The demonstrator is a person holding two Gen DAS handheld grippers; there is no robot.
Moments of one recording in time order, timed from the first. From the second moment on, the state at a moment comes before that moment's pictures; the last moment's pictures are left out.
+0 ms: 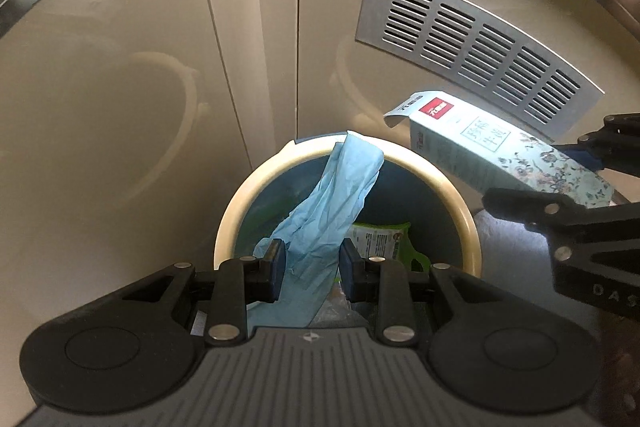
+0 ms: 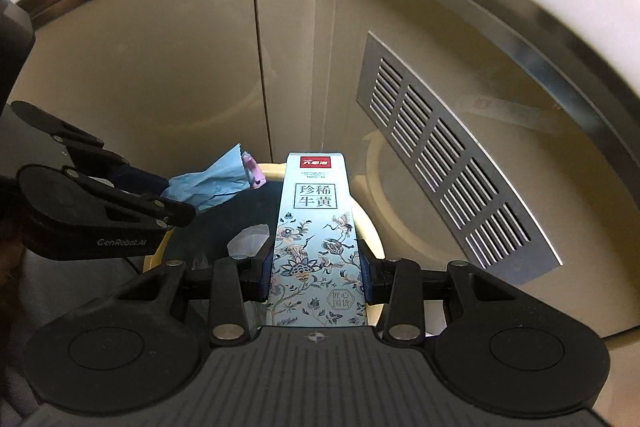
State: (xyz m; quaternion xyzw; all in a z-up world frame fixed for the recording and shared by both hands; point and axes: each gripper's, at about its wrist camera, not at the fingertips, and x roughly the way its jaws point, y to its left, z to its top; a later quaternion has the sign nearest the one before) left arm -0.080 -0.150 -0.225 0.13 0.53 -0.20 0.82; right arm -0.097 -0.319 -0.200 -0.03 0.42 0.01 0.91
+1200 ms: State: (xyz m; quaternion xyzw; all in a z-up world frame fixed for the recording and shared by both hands) left arm -0.095 -0.153 -0.254 0.21 0.50 -0.19 0.82; right arm -0.115 -0.319 -0.202 -0.04 0.40 -0.01 0.91
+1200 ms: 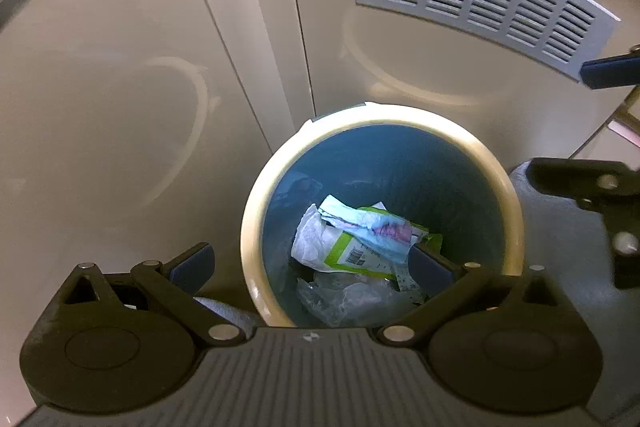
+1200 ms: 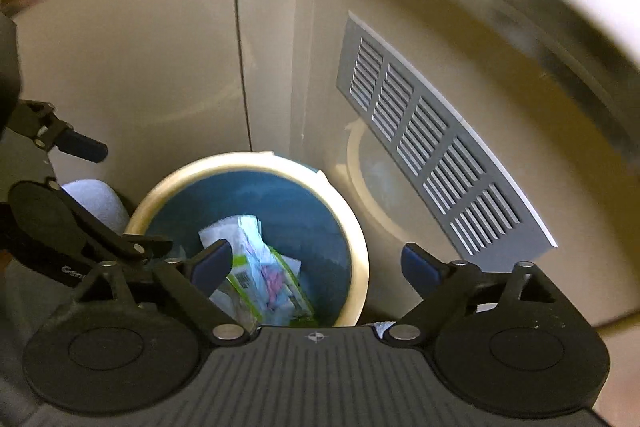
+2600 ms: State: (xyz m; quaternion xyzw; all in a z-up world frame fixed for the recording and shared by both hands) left arm -0.138 -0.139 -0.202 0.21 0.46 -0.17 0.85; right arm -0.168 -0.292 -0.180 -0.07 0.33 -0.01 0.94
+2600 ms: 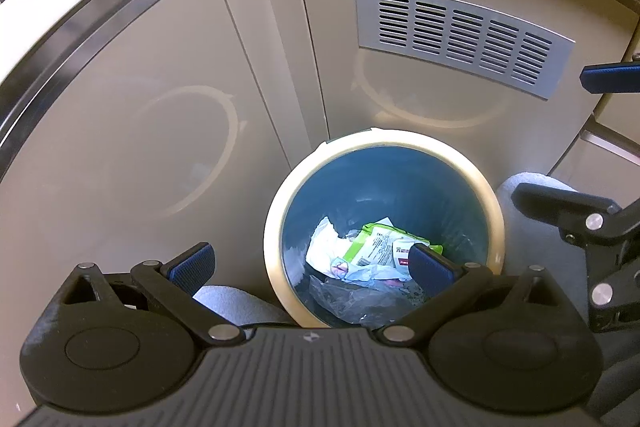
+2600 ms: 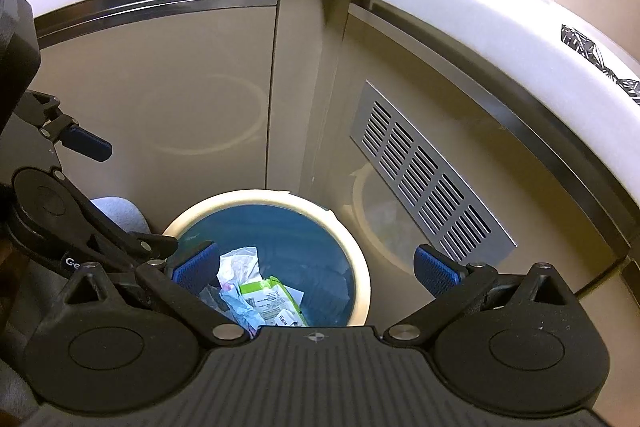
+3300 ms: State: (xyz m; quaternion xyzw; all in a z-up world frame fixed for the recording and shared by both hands) left arm -0.133 -0.132 -0.180 0.16 0.46 -0.15 0.86; right arm -0.191 -0.314 -0.158 -0.03 0.28 0.00 0.96
